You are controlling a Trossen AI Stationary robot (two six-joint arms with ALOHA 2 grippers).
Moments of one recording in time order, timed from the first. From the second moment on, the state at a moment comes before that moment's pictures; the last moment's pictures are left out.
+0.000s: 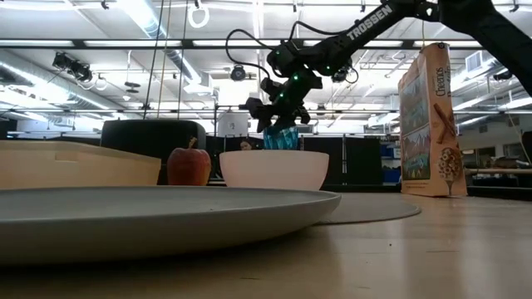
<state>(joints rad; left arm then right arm) -0.79 1.09 0.49 1.03 -1.23 0.56 -0.54 2.08 1.68 -0.14 0.35 0.19</state>
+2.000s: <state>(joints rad) -0.77 1.09 0.49 0.81 -0.83 0.22 0.09 1.47 1.53 -0.27 0.19 0.11</state>
